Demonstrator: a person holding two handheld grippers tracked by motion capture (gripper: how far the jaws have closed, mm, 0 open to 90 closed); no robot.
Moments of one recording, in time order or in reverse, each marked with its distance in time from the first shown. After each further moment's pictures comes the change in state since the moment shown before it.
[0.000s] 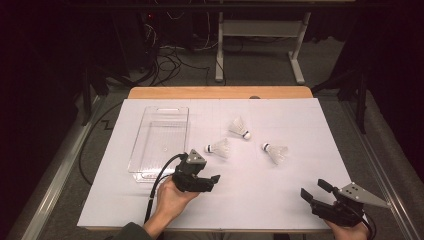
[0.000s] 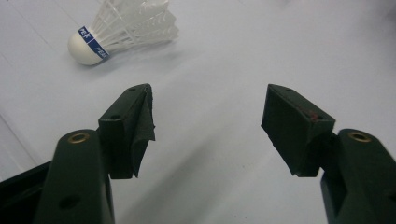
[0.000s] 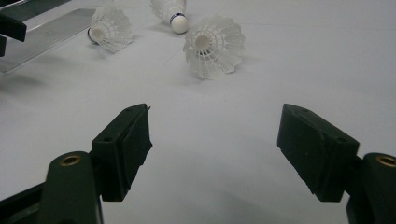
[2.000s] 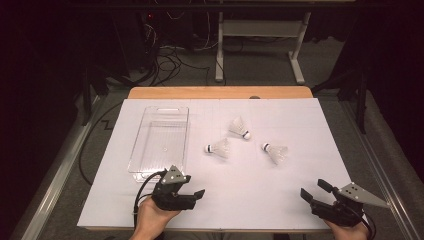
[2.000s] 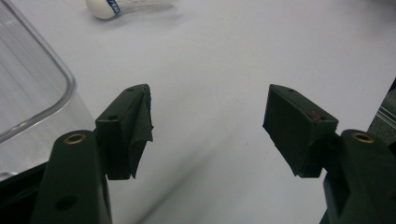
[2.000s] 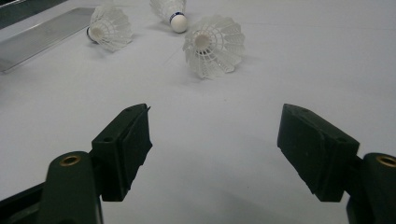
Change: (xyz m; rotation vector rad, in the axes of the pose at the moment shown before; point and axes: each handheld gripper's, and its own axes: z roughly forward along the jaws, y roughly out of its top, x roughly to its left) left arm 0.003 -0.053 -0.036 -0.059 -0.016 0.001; right arm 0.001 0.000 0.000 0.004 -0.004 0.001
